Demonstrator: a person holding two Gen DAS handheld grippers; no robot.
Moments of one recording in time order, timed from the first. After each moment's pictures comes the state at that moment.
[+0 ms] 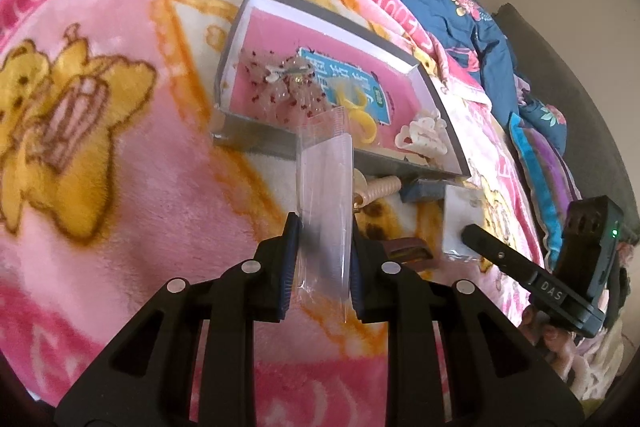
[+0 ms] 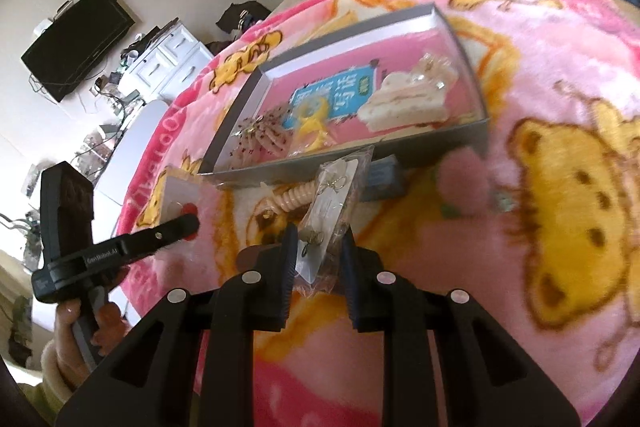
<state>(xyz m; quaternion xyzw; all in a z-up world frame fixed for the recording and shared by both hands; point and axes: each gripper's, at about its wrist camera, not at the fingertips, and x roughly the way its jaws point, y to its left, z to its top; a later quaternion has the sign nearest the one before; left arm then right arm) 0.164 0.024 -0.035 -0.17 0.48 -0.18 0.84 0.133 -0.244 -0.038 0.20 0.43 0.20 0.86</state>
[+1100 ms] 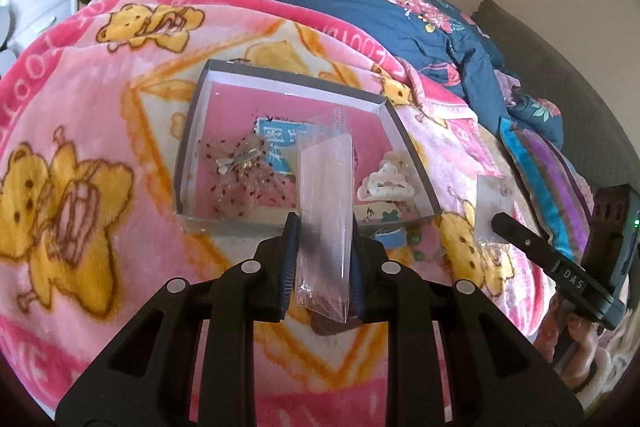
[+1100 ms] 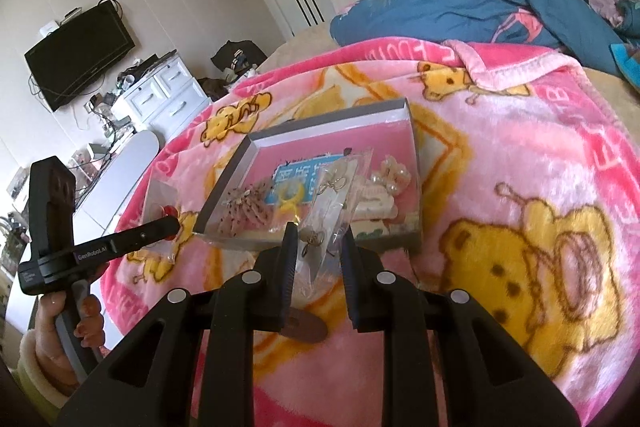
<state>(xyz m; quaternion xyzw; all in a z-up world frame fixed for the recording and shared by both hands) 0.180 -0.015 0.026 -0.11 0.43 -0.19 0.88 0.138 -0.281 0.030 0.16 0.36 0.16 0.90</state>
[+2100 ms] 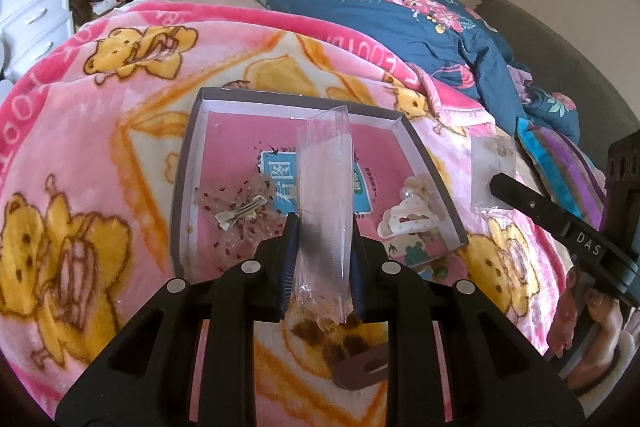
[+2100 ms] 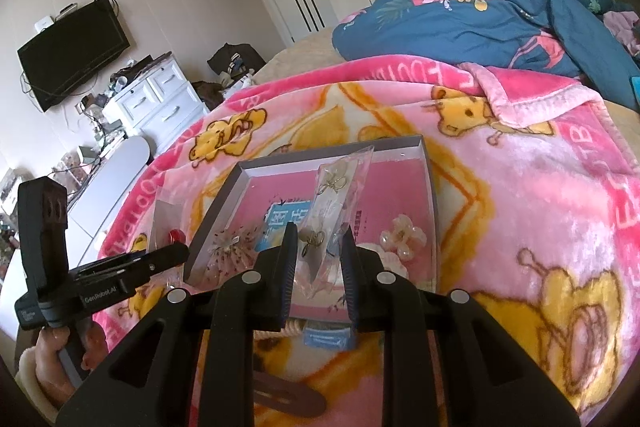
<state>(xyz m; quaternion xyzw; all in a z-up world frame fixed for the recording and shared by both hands) 0.228 -0.026 0.021 -0.08 0.42 -0.17 0.89 0.212 -0.261 0.037 0.14 0.35 0.16 0.91</state>
